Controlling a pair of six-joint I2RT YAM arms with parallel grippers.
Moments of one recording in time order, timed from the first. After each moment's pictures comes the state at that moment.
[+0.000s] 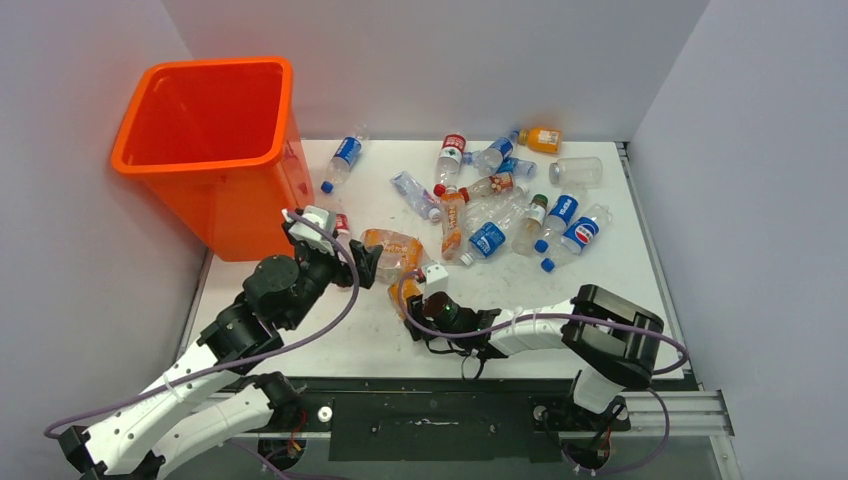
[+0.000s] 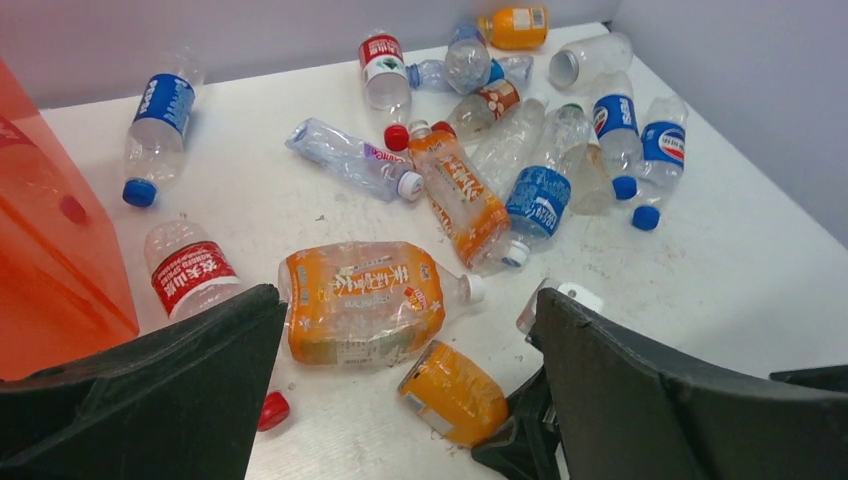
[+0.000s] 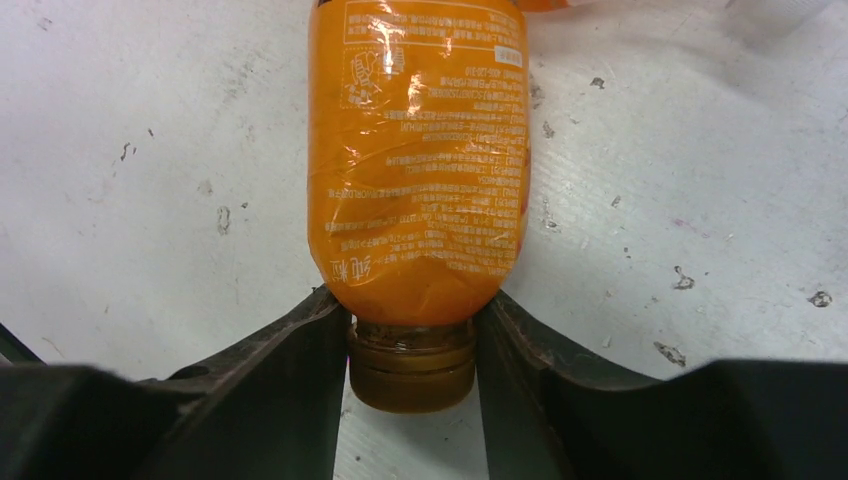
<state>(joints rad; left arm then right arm) -0.84 0.71 0.84 -0.25 -0.38 -0.22 1.10 1.63 0.64 0.31 0.28 0.54</state>
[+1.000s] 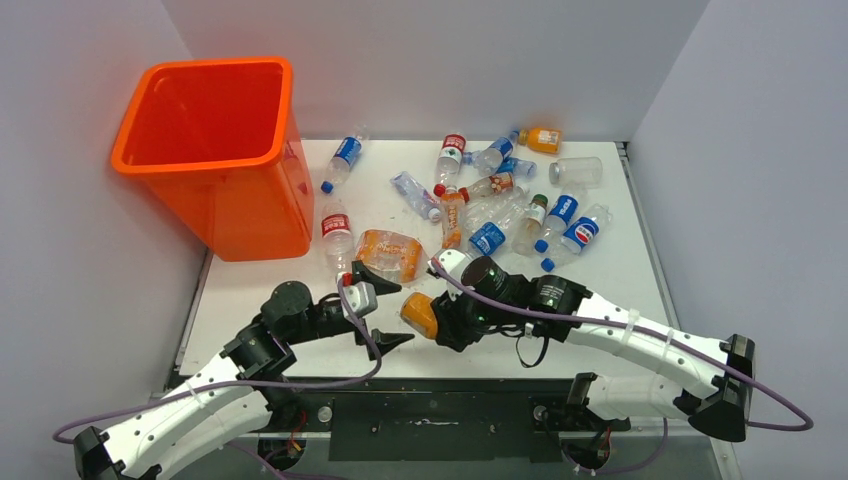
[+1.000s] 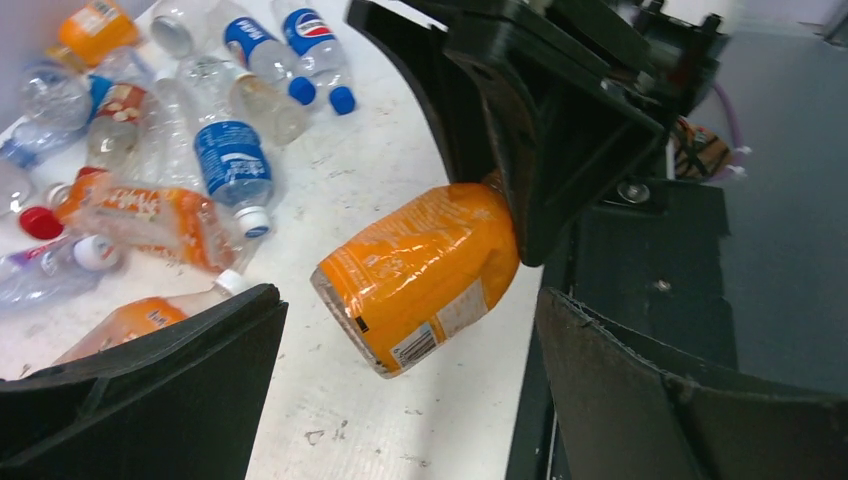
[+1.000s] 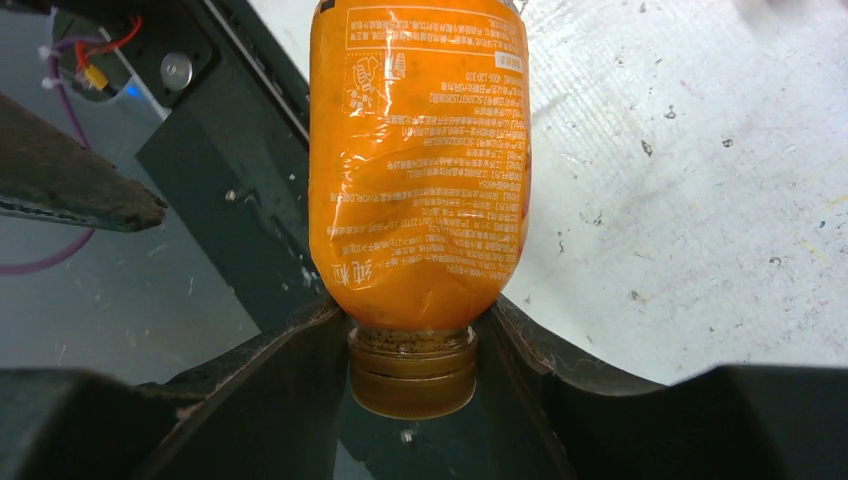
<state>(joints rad) -0.83 0.61 0.50 0.01 0.42 0.05 1.08 1.13 1.01 -0.71 -0.10 0.31</state>
